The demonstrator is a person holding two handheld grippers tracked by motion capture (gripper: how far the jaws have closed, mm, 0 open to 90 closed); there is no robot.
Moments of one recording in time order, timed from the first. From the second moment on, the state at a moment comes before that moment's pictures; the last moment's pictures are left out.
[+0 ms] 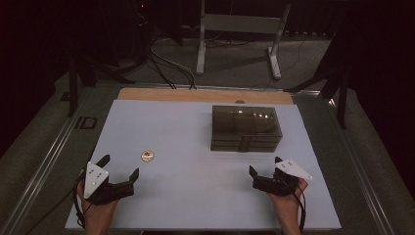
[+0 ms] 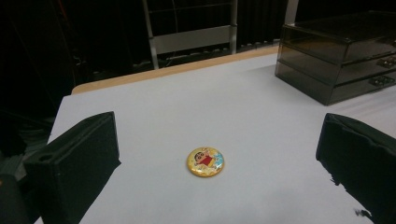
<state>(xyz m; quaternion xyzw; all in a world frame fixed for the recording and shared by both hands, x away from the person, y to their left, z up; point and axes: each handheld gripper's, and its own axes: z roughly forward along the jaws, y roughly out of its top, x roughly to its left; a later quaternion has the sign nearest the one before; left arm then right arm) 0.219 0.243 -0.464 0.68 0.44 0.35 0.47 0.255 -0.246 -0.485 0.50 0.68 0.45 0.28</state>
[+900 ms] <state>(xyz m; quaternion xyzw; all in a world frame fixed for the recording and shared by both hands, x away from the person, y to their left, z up) 0.218 0.245 -0.463 0.67 0.44 0.35 0.48 0.275 -0.222 -0.482 0.52 0.66 0.44 0.31</state>
